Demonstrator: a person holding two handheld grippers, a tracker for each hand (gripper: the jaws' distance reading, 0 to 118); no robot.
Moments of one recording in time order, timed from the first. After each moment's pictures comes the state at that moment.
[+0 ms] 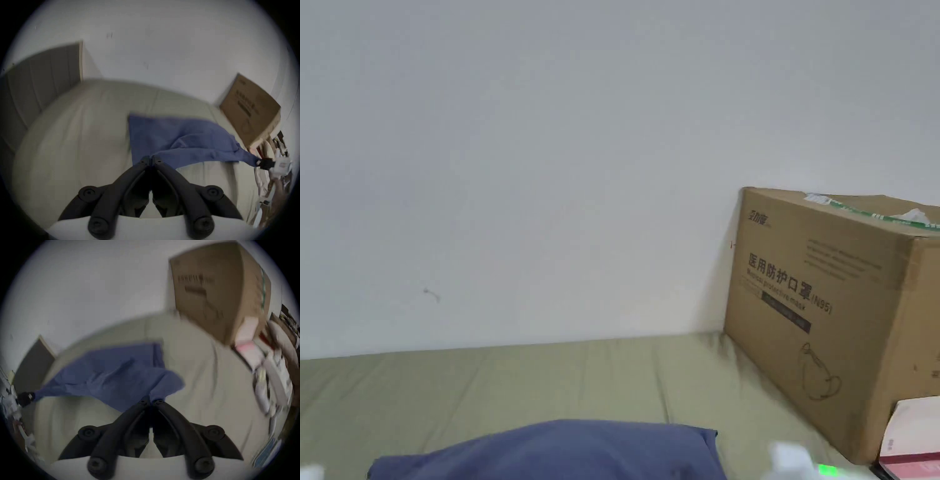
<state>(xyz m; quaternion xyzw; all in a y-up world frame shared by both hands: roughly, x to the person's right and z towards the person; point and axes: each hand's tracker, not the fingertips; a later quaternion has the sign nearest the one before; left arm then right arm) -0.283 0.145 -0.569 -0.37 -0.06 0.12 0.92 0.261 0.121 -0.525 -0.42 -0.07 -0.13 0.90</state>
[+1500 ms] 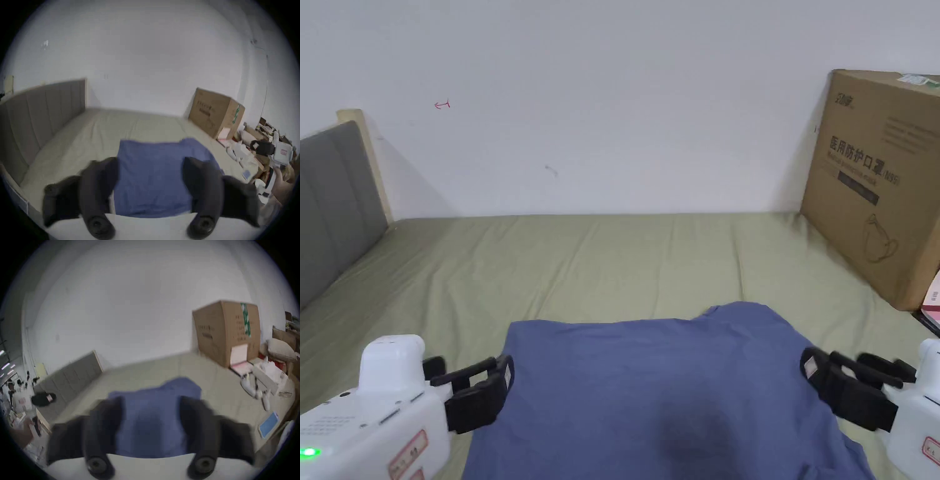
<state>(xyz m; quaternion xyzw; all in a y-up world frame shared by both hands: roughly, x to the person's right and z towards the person) -0.302 0.258 -0.227 -0.14 -0.11 0.07 0.98 0.157 0.253 -0.199 -0.10 0.06 -0.14 0.98</state>
